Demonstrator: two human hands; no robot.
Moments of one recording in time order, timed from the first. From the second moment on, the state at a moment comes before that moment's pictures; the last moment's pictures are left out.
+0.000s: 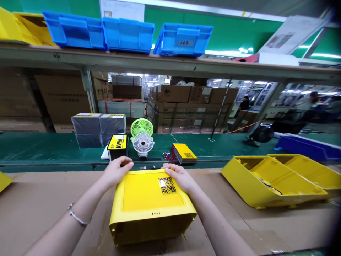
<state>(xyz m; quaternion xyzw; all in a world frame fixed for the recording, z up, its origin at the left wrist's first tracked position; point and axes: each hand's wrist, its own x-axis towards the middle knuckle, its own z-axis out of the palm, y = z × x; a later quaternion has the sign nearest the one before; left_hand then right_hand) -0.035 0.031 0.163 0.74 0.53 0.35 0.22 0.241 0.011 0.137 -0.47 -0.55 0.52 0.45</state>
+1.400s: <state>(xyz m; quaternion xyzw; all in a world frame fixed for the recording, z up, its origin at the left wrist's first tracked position) -0.004 -0.098 0.213 0.62 0.39 0.46 0.49 0.204 -0.070 0.213 -0.45 -0.74 0.25 0.43</state>
